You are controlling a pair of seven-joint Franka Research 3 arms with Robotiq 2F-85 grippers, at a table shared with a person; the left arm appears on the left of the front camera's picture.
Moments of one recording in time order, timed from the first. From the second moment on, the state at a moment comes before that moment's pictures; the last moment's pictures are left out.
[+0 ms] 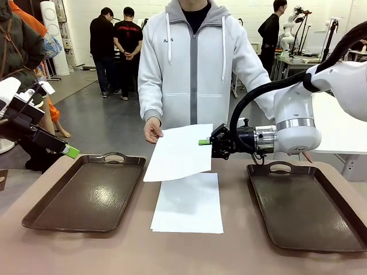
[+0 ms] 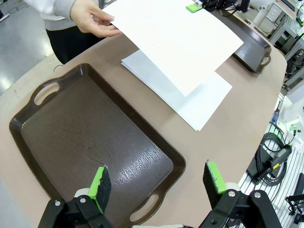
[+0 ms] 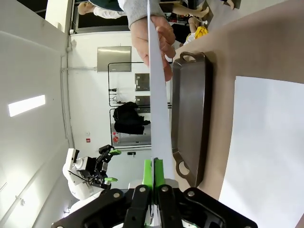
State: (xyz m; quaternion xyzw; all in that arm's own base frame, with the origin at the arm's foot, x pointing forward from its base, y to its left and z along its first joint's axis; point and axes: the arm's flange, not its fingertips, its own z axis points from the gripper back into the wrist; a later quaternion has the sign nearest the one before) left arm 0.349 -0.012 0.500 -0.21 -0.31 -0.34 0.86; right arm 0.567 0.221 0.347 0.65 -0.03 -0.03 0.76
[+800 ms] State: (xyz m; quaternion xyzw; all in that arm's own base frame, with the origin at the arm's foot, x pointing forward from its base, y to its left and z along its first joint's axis) left arm 0.349 -0.012 0.500 -0.21 -0.31 -0.34 0.86; right arm 0.567 0.220 0.347 0.65 -0.04 -0.03 0.76
